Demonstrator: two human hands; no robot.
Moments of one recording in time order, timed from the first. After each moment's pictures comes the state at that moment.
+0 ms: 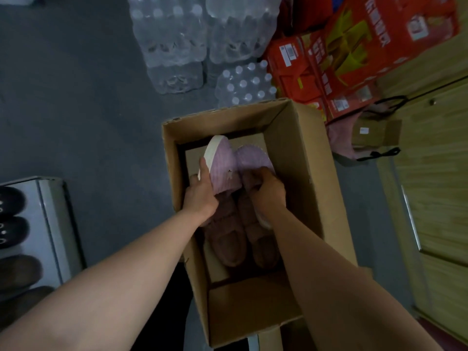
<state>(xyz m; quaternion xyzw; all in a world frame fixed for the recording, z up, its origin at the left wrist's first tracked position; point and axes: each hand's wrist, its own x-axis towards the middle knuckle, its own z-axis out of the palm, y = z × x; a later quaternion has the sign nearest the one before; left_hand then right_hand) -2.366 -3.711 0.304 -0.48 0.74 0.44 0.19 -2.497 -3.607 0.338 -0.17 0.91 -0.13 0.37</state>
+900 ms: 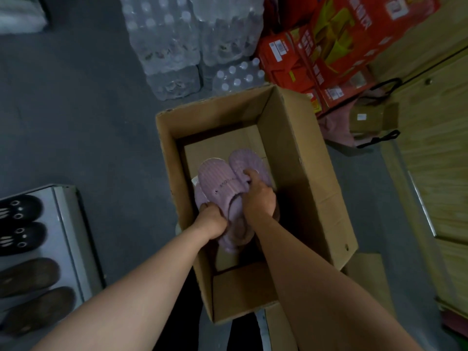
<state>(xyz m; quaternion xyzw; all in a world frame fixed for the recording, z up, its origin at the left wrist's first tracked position) -2.337 -3.640 0.318 -0.49 0.64 0.50 0.31 -2.448 -3.578 0.343 -0.19 0.92 -0.05 0.34</state>
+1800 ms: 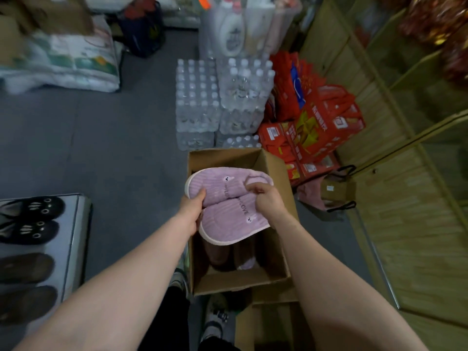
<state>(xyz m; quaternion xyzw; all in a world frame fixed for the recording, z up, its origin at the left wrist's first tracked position) -2.316 -3.643 0.498 -0.61 0.31 0.72 -0.13 -2.474 -3.539 0.541 -0.25 0.85 -0.31 0.36</state>
